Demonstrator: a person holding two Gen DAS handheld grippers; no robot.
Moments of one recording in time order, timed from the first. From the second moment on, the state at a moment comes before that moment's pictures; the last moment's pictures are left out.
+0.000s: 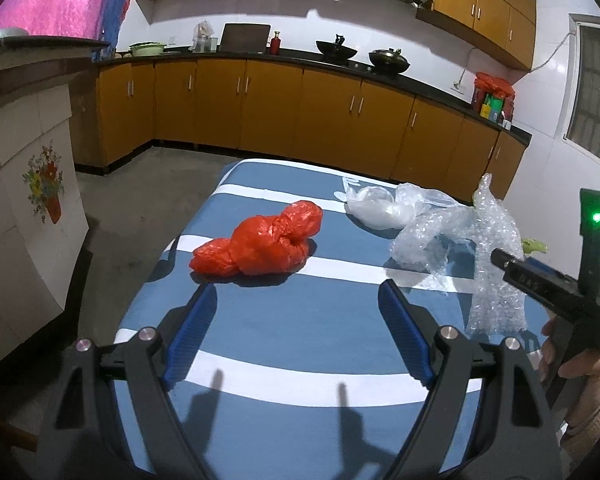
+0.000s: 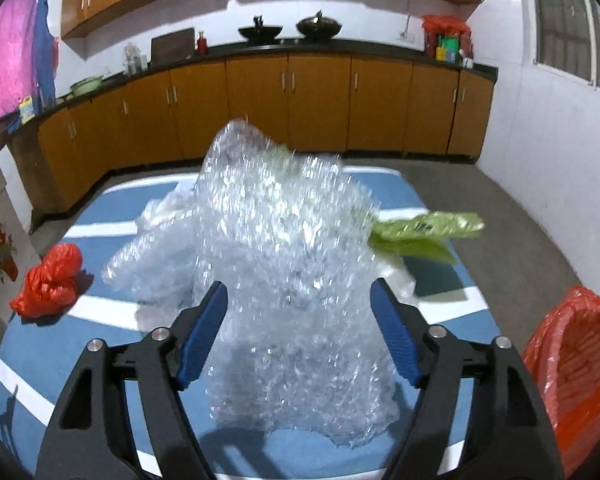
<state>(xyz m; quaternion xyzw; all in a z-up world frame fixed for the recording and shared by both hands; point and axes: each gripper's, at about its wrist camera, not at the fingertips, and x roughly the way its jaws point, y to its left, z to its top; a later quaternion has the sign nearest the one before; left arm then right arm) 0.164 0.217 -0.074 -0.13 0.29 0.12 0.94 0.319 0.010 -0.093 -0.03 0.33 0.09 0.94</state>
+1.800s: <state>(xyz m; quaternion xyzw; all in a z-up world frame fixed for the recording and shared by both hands) 0.332 0.115 -0.092 0.00 0.35 0.01 0.94 0.258 -0.101 -0.047 0.06 0.27 0.06 0.96</state>
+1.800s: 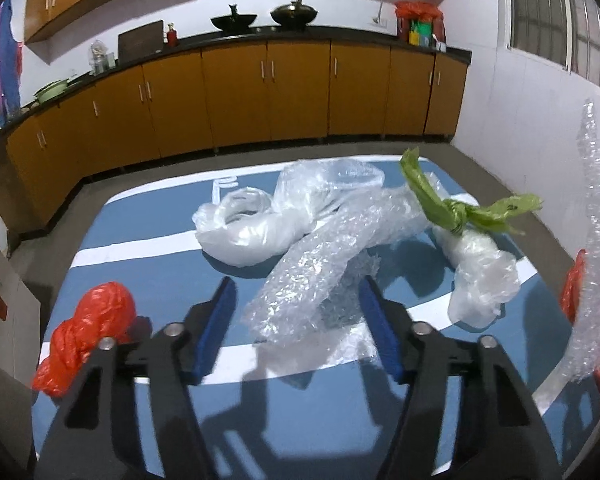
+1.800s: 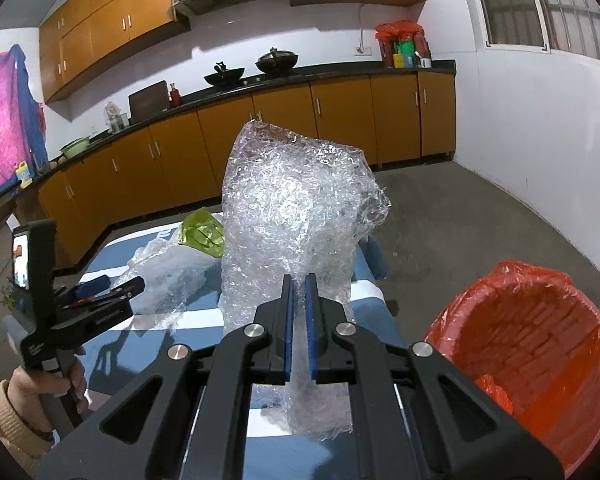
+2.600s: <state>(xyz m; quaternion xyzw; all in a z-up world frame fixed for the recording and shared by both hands) 0.235 0.153 -0.058 -0.03 0.31 0.00 0.95 0.234 -0.100 -0.038 0.07 0.26 0.08 0.96</state>
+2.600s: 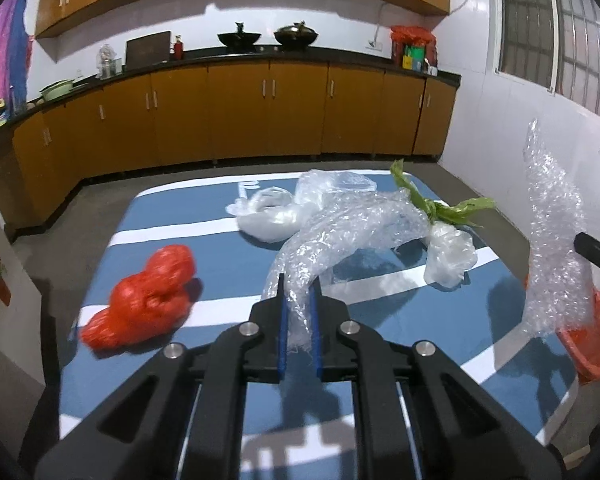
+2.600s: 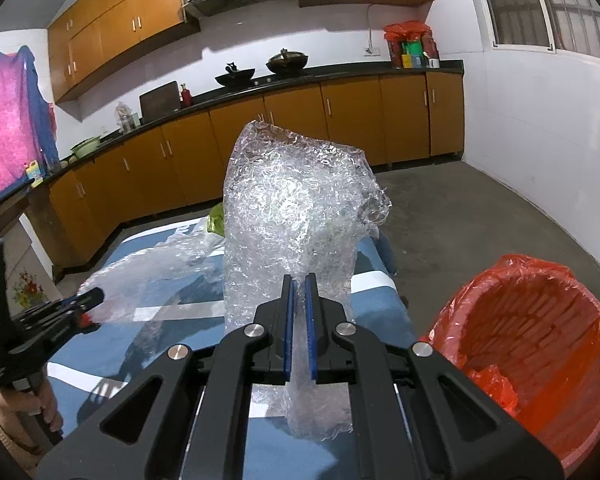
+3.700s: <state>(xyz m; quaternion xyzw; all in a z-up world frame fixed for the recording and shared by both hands) 0.185 0.033 0.009 -0.01 0.26 -0.13 0.96 0.171 -0.211 -0.016 0.09 0.24 -0.04 0.97</state>
